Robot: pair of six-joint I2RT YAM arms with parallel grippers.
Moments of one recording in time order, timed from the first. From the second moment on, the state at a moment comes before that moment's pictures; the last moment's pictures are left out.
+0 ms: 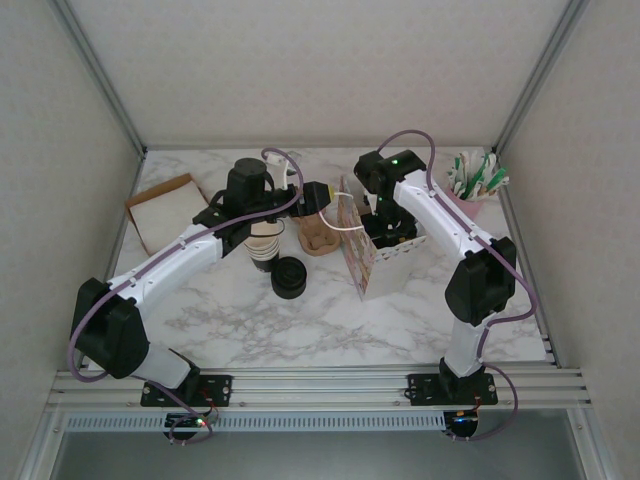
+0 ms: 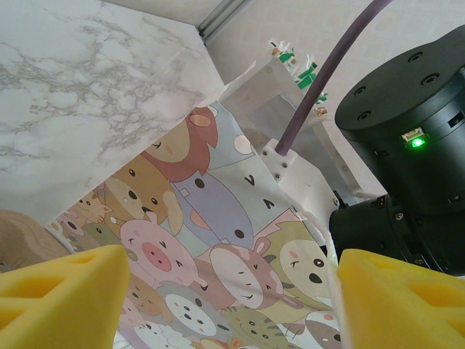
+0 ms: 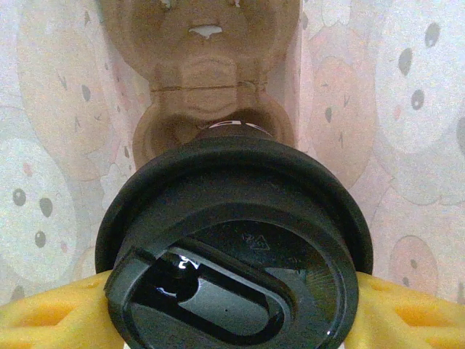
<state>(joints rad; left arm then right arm) -0.51 1.48 1.19 -0.04 0.49 -0.69 0.54 1.85 1.81 -1.54 0.05 0.24</state>
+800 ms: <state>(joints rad) -0.51 1.48 1.19 -0.04 0.49 -0.69 0.54 1.85 1.81 -1.54 0.03 0.24</state>
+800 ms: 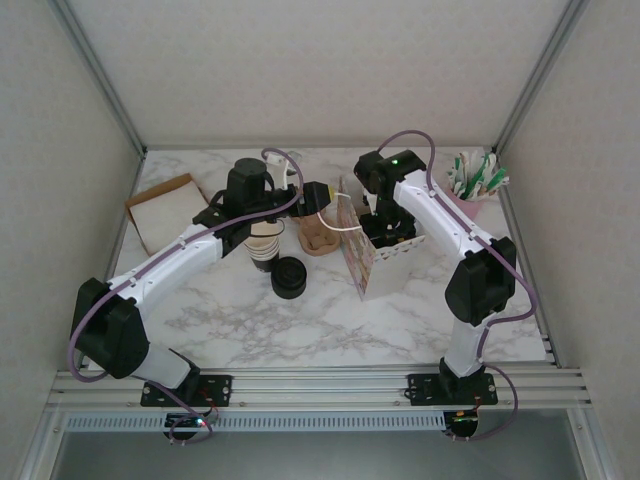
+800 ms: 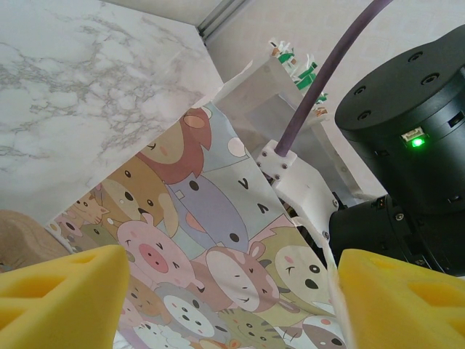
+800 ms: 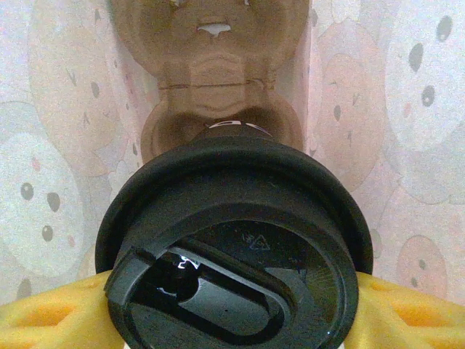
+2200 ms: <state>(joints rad) -0.51 1.48 1.19 -0.04 0.49 -0.69 0.54 1.85 1.81 -1.54 0.02 0.24</state>
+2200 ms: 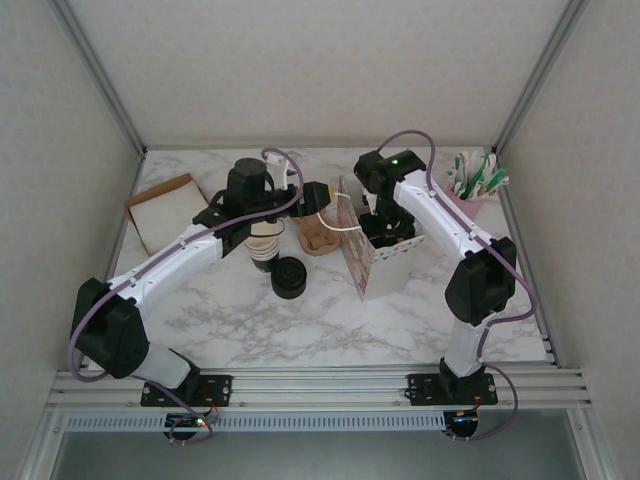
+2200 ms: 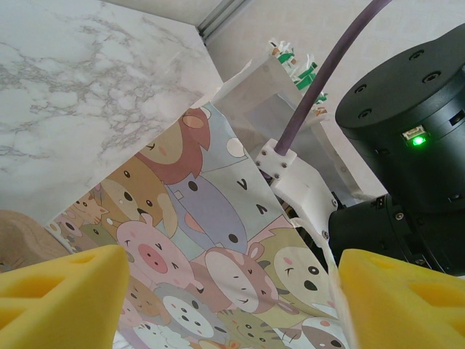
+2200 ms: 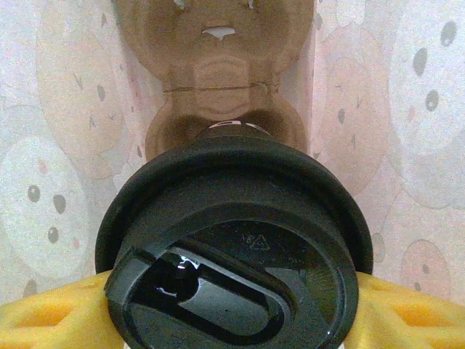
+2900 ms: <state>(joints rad) -0.51 1.48 1.19 -0.04 0.49 -0.69 0.54 1.85 1.79 -1.52 0.00 0.24</state>
